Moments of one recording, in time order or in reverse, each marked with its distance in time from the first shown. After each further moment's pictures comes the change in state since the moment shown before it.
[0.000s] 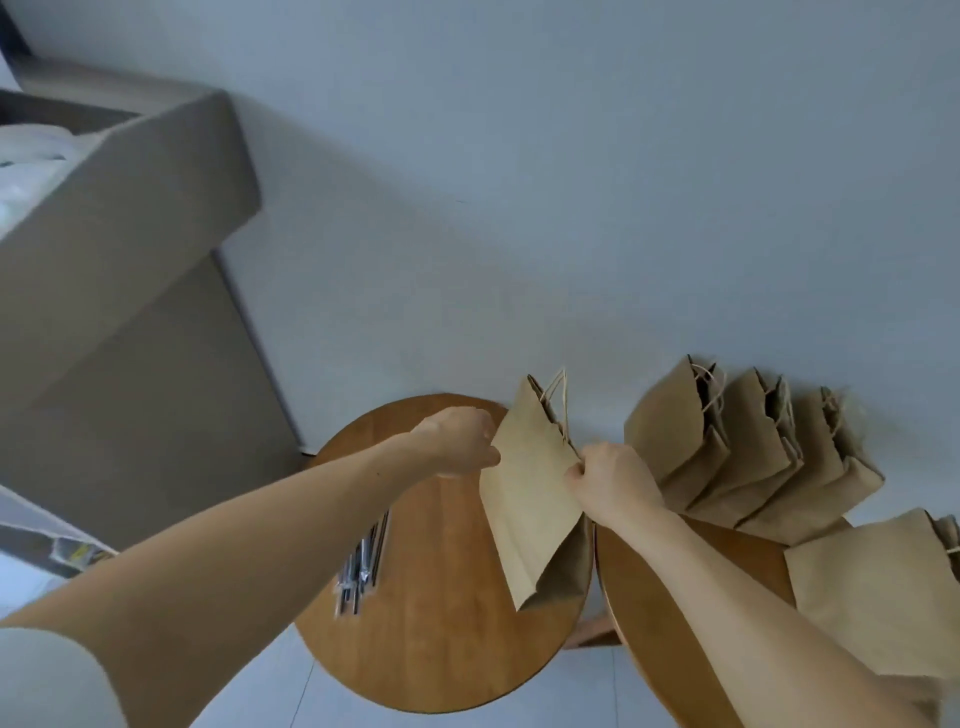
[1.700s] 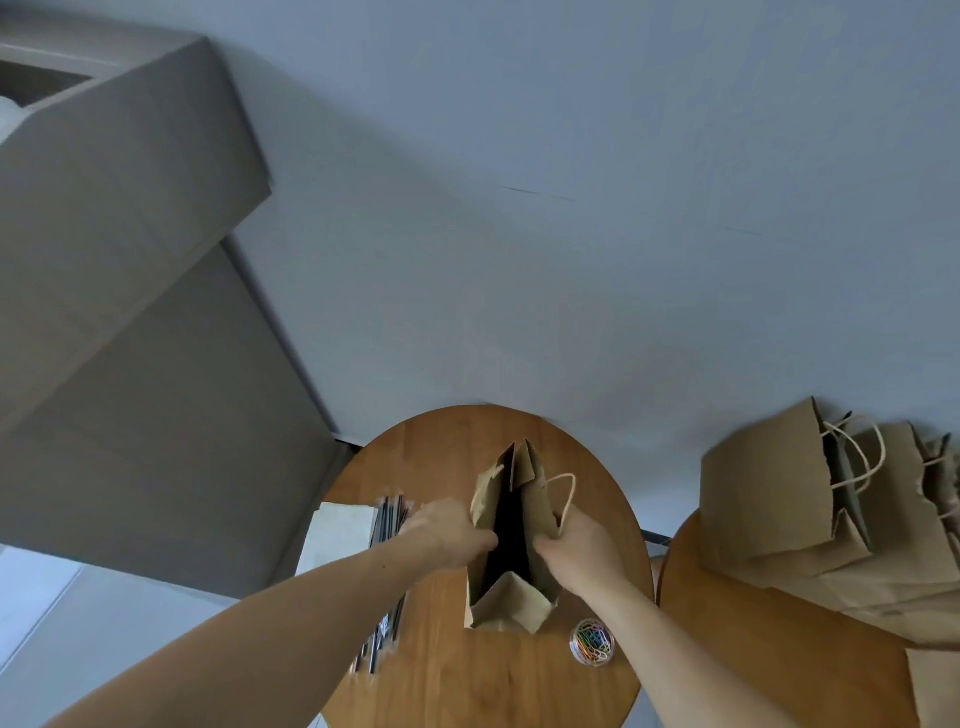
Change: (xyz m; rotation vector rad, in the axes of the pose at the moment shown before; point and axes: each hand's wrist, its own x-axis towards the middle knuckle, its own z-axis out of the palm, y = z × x) left_hand 0.077 -0.095 0.065 -0.319 -0.177 -0.455; right_hand 0.108 -0.038 0.122 0.405 -0.332 0.126
